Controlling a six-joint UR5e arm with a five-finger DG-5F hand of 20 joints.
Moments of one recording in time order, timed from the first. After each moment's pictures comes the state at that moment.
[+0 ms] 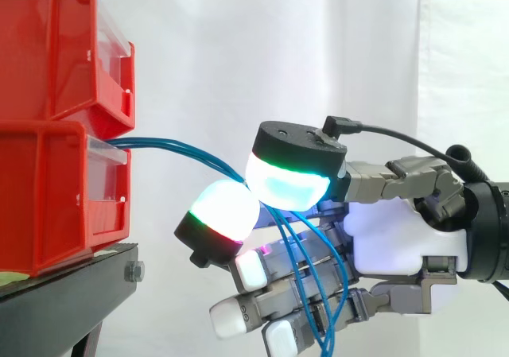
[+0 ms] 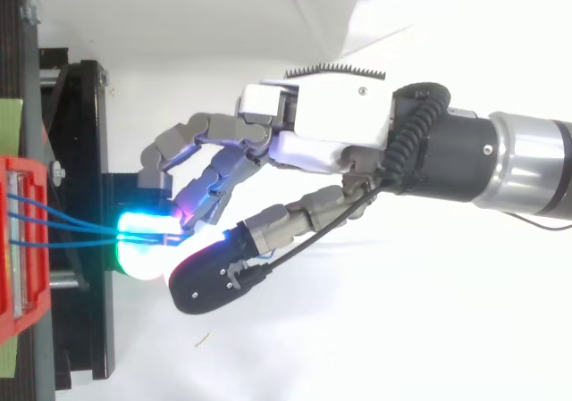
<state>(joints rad) 0.13 -2.32 -1.23 -2.71 -1.34 0.05</state>
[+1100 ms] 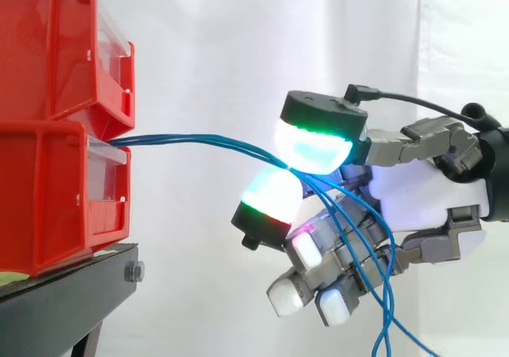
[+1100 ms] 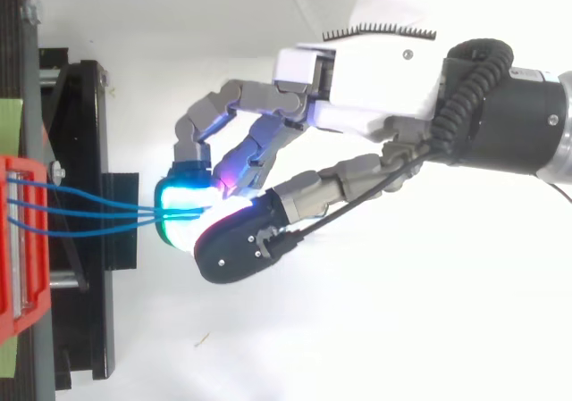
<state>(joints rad) 0.11 -2.25 -1.19 -2.96 -1.35 -0.08</state>
